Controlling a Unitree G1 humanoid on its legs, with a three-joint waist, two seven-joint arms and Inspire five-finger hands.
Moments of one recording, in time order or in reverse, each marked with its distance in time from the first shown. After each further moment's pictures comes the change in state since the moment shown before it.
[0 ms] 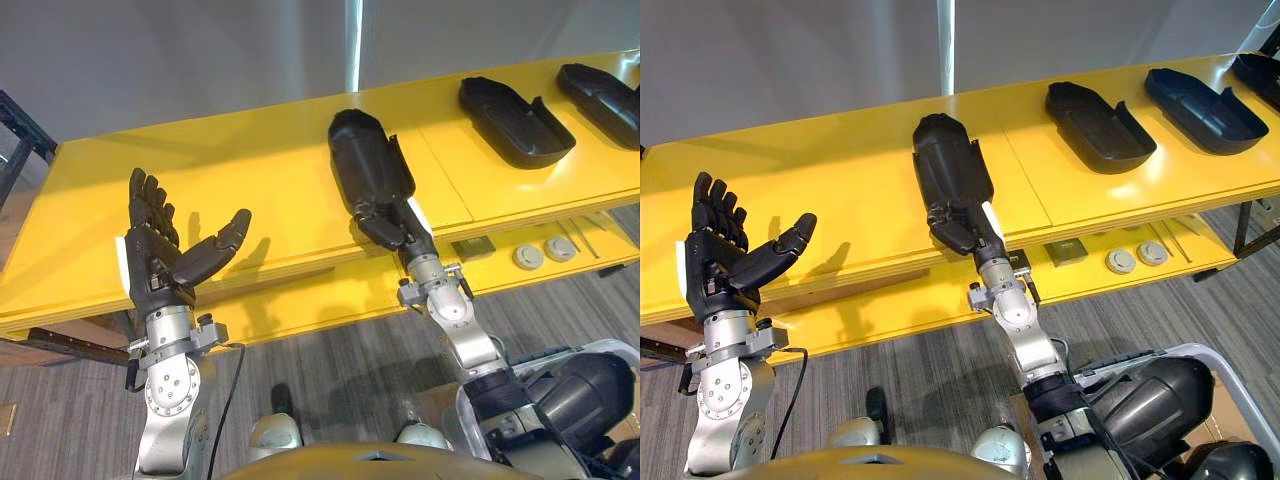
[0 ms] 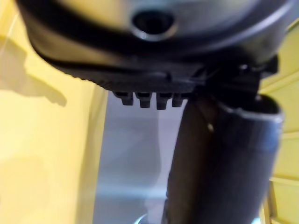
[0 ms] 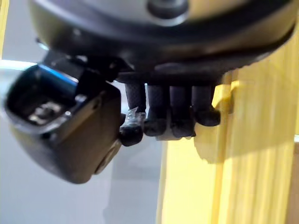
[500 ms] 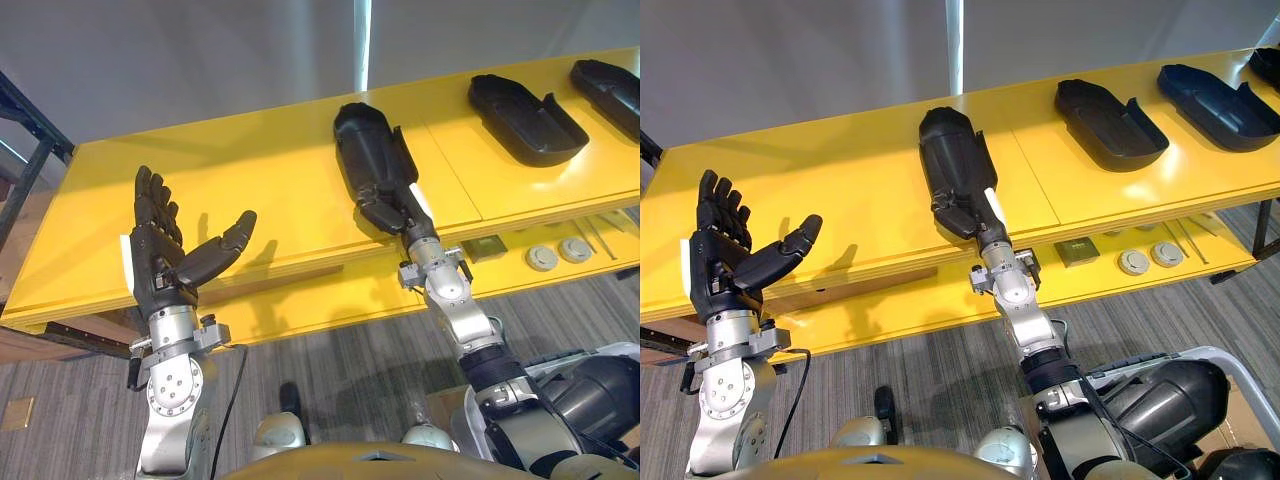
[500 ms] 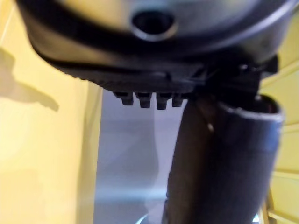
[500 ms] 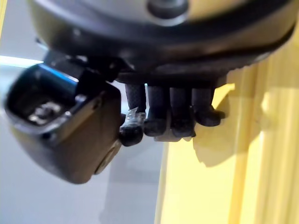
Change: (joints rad) left arm 0.000 -0.008 -0.004 0.000 0.017 0.000 -0.010; right arm -0.114 -0.001 -0.038 0.121 -0.009 0.001 -0.005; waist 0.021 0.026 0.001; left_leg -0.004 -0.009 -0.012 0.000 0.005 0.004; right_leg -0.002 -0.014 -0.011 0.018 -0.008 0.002
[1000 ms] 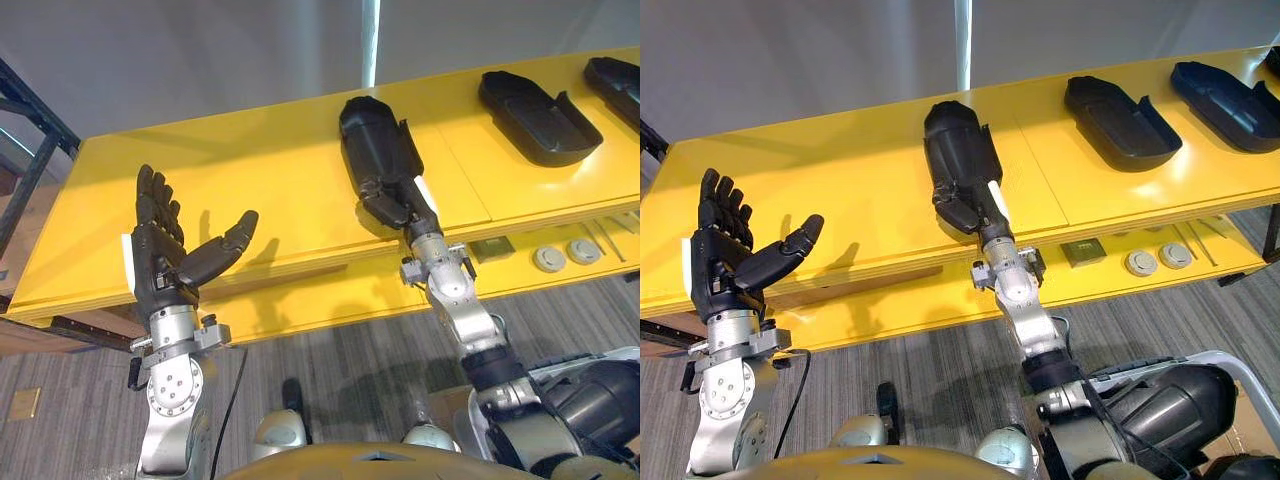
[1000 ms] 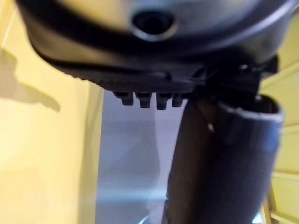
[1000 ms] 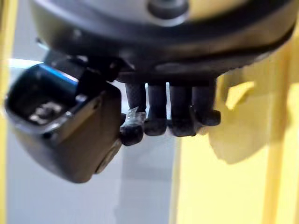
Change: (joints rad) left arm 0.000 -0.005 0.001 0.000 -0.009 -0.024 -0.020; right arm 0.128 0.015 -0.004 -0.273 0.015 0.000 0.013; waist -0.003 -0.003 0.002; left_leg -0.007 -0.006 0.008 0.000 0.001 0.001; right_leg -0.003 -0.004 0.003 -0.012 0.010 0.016
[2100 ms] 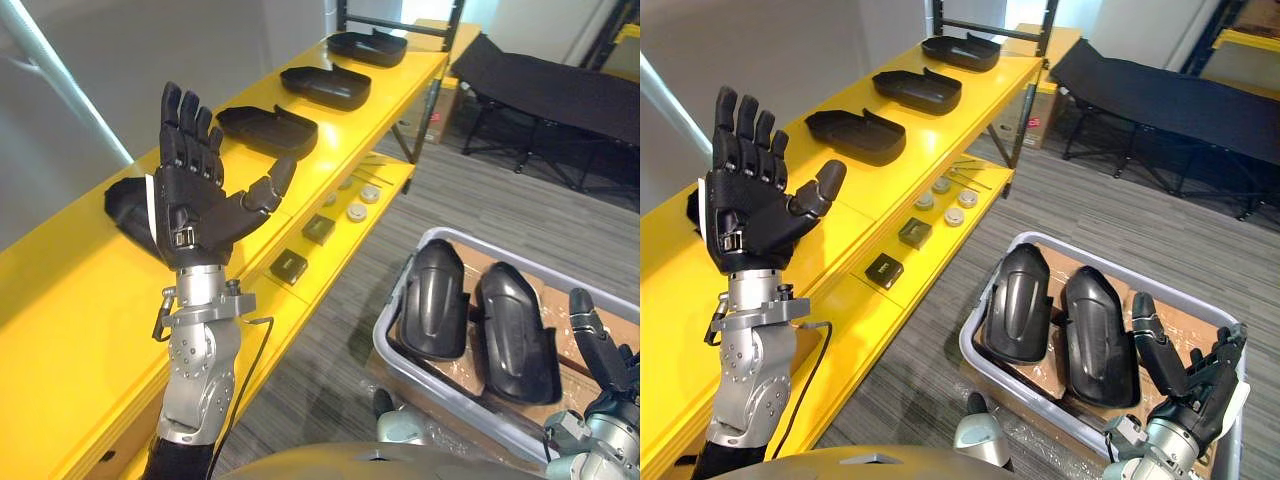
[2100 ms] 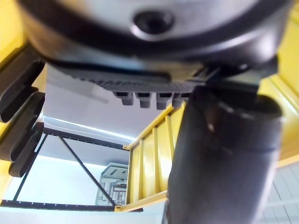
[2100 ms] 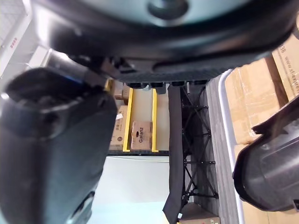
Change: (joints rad) left arm -0.248 0.058 -0.152 -0.017 -0.196 -0.100 -0.057; right arm 0.844 0.229 -0.560 -0.357 0.193 -0.080 -0.291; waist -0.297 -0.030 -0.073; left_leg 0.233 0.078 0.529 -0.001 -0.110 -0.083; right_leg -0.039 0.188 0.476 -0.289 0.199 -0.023
